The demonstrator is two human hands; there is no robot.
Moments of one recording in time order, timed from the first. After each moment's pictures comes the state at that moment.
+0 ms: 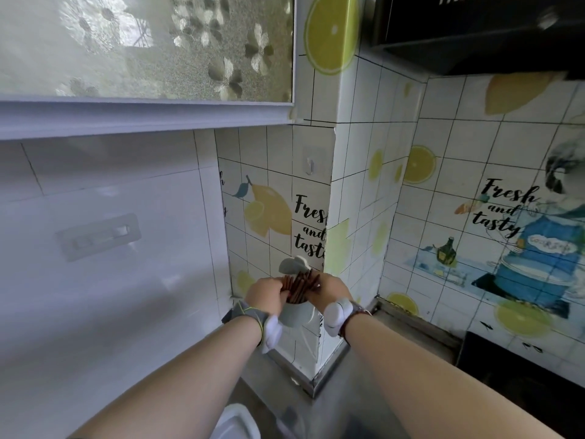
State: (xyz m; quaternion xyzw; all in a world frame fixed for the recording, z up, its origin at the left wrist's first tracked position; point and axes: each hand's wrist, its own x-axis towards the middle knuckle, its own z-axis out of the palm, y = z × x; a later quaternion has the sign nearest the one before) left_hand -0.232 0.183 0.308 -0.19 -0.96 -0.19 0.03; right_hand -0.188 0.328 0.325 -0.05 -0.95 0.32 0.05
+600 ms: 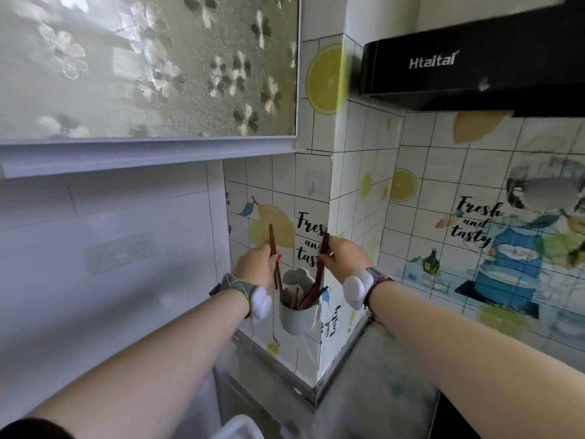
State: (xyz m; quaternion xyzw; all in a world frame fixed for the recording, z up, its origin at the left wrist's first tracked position) left_hand -0.197 0.141 0.405 -0.18 -0.95 -0.20 0.16; right_hand -0.144 0.324 0.426 -0.02 -0.97 0.17 0.19
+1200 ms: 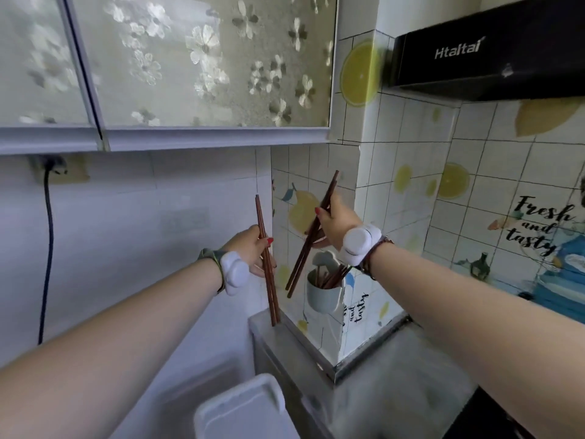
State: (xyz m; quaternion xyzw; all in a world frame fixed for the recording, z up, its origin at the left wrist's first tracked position) left_hand -0.104 0.090 0.435 -0.04 -0.84 -0.53 -0.06; right_hand -0.095 0.277 0.478 0.06 -0.87 0.47 0.10
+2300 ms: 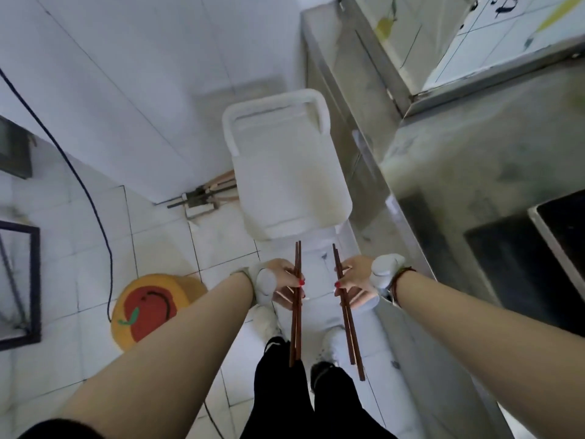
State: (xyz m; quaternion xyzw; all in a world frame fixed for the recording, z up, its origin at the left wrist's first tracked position) left_hand 0.129 0.138 -0.041 0.32 -0.62 -0.54 -0.47; right_hand 0.062 0.329 -0.063 -0.15 -0.67 0.33 -0.64
